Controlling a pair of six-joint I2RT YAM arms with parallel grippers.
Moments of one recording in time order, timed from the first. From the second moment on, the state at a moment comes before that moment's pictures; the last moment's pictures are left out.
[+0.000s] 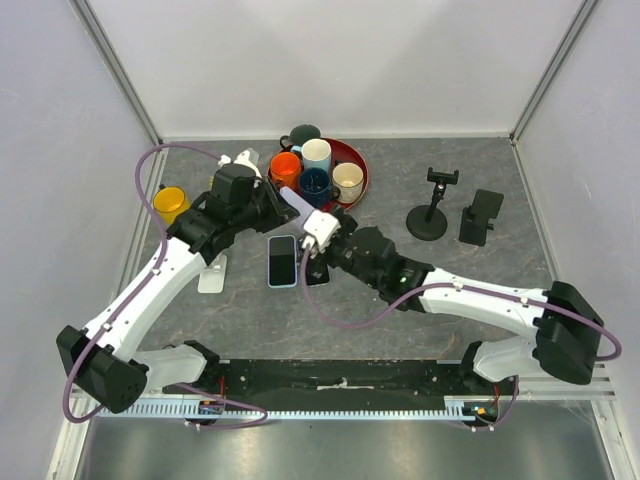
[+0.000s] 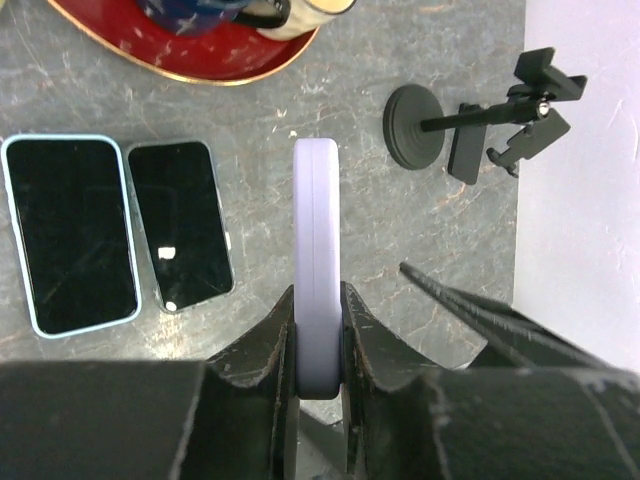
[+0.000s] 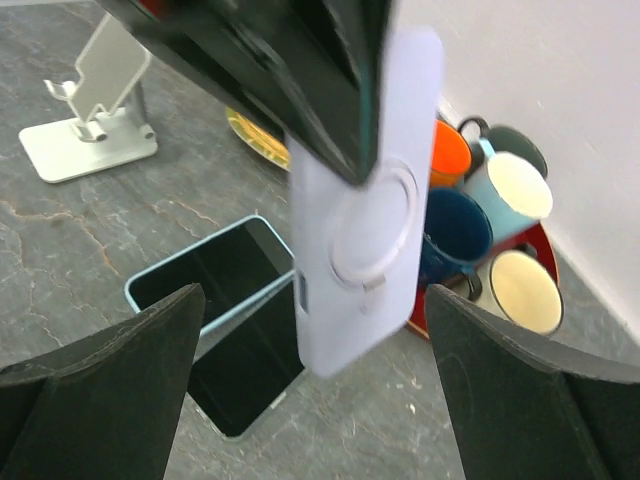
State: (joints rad) left arm -0.53 1.20 1.22 -0.58 0.03 -0.80; right arm 1.00 1.33 0.87 0.30 0.18 -0.29
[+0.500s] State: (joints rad) left arm -0.52 1.16 1.19 -0.57 0.08 -0.84; right arm 1.13 1.55 0.96 0.43 0.45 -0.50
